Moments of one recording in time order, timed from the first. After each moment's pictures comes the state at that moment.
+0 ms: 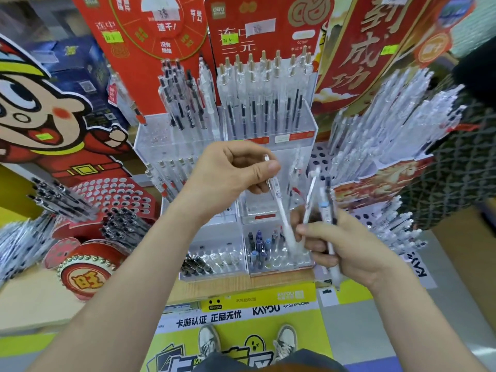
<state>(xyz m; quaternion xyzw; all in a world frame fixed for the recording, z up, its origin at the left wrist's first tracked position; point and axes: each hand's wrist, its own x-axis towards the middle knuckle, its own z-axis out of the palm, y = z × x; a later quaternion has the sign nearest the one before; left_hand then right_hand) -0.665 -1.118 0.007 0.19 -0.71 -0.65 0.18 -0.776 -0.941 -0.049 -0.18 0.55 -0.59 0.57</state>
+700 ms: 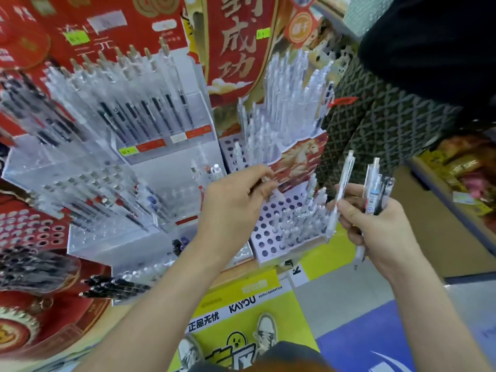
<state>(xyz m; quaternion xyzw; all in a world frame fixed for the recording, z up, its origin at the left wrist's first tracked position) -0.749 -1.004 -0.053 0.14 -0.87 -0.38 0.29 -0.851 -0.810 -0.072 -0.04 0.69 -0.68 0.24</state>
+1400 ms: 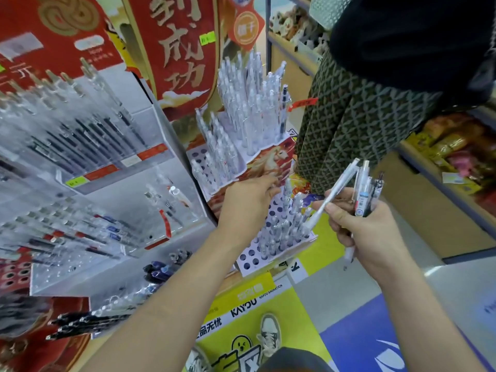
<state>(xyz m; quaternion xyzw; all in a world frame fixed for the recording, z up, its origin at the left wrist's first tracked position) -0.836 -0.986 -0.111 0.07 -0.94 -0.26 0.21 -0.880 -0.788 -0.097 -0.01 0.65 -0.73 0.24</state>
